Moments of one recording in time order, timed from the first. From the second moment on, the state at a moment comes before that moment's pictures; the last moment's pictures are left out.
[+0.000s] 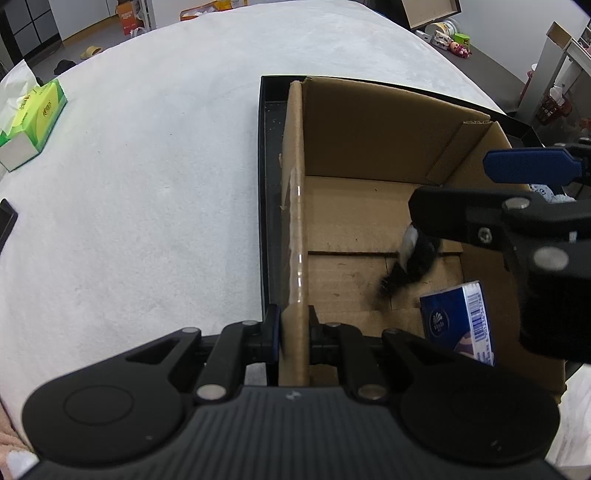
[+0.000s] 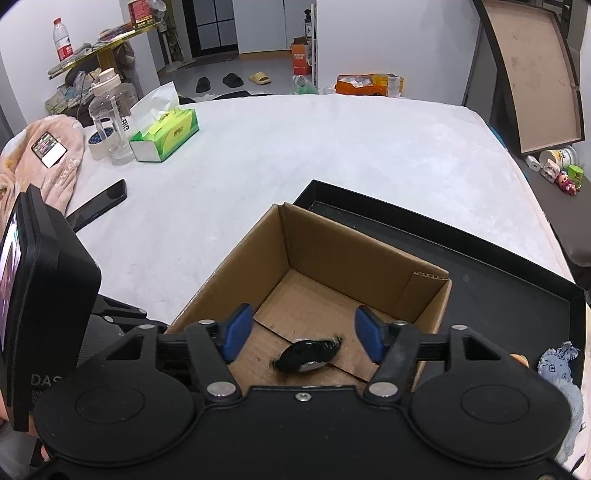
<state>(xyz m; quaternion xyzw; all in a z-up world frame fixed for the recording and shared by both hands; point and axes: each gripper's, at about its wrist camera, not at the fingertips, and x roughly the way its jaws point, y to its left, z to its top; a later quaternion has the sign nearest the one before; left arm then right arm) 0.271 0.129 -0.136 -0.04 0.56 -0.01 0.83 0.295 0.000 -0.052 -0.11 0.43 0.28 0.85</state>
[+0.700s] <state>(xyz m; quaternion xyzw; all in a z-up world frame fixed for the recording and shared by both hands) 0.271 0.128 -0.136 -0.04 0.56 -0.01 0.83 0.286 -0.012 -0.040 -0.10 0.42 0.28 0.86</state>
